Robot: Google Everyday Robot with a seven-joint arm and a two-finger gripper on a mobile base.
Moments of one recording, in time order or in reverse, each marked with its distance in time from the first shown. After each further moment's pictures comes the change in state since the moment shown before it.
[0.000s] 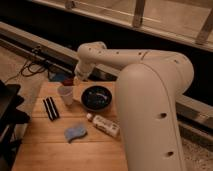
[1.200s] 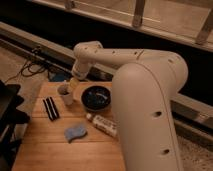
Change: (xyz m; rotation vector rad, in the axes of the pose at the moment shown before) arm -0.016 0.011 -0.004 -0.008 0.011 -0.044
